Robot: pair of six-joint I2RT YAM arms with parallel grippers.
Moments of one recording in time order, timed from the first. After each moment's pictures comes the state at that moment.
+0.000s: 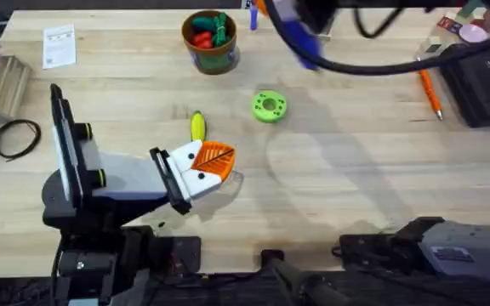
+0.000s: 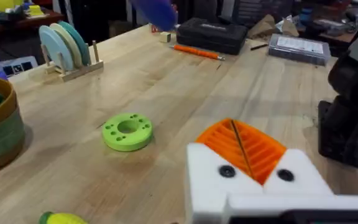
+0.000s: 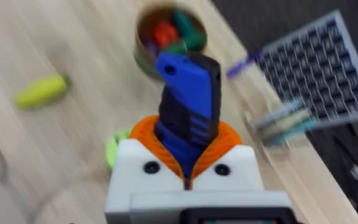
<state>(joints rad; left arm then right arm) 0.04 0.01 0.01 -0.12 1.13 0.03 0.51 1.45 1.46 -0.61 -0.15 -0.50</state>
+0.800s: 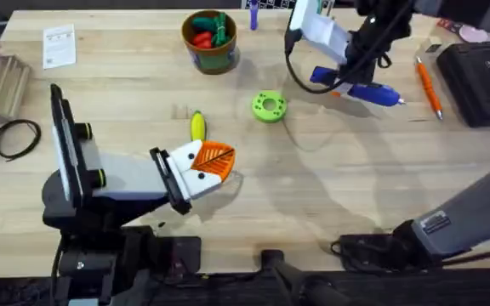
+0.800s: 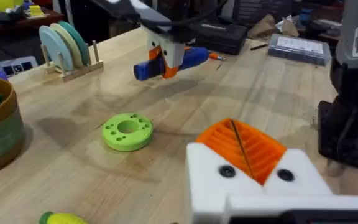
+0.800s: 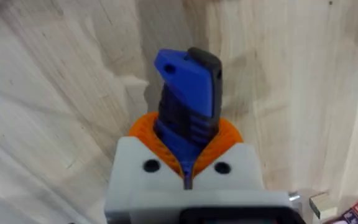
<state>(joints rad) 0.04 0.01 0.01 -0.12 1.13 0.03 0.19 1.85 1.46 -1.00 0.09 -1.09</state>
